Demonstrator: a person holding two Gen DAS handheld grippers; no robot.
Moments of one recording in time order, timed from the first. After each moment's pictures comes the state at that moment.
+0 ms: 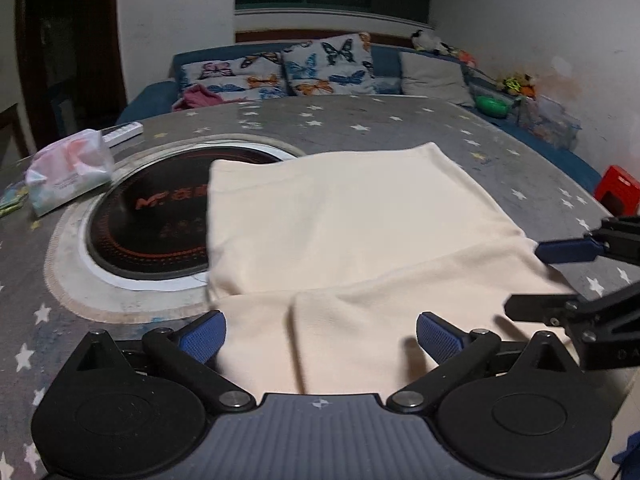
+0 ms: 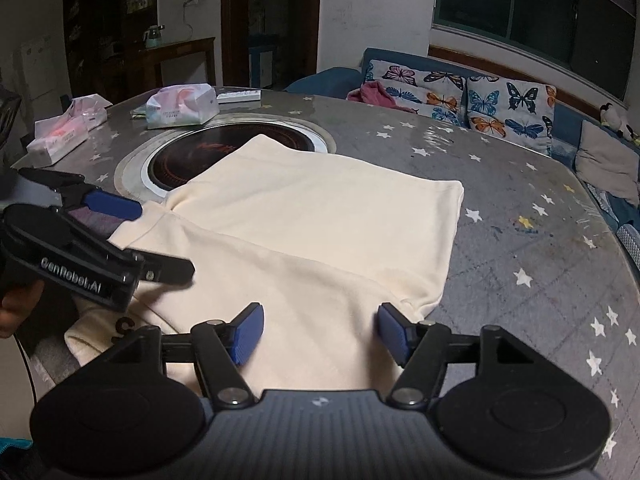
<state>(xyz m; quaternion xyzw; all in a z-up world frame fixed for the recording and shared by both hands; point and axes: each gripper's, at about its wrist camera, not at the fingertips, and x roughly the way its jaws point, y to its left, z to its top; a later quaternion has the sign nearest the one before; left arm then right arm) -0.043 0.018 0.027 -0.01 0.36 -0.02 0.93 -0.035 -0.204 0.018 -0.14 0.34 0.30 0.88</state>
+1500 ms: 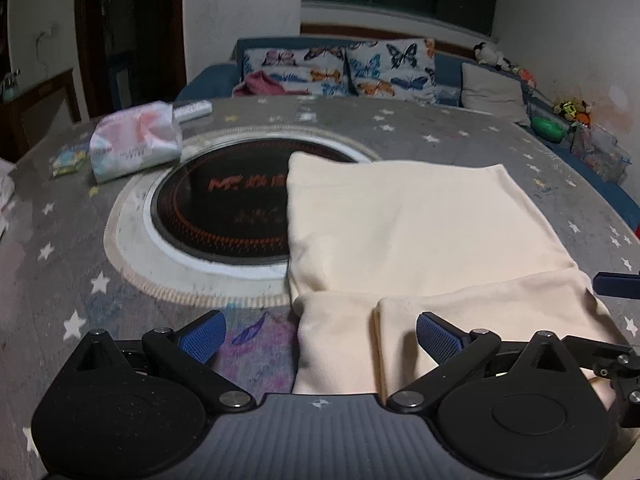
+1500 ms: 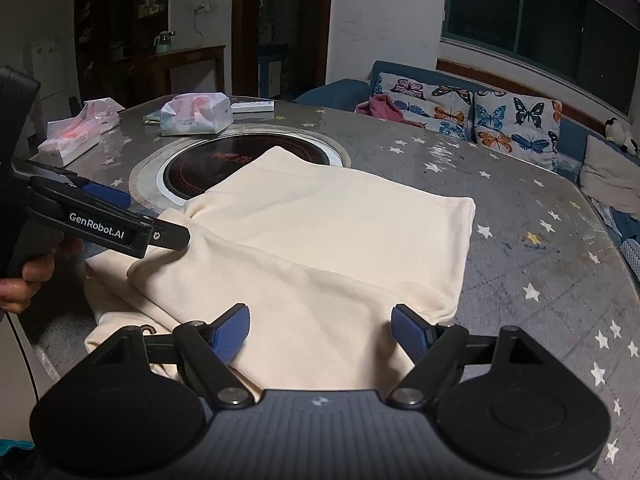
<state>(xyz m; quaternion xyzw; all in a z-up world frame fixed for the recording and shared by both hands) -0.046 0.052 0.032 -0.05 0.38 0.06 0.92 -0.047 -0.195 0.024 -0.14 0.32 0.31 0.88</state>
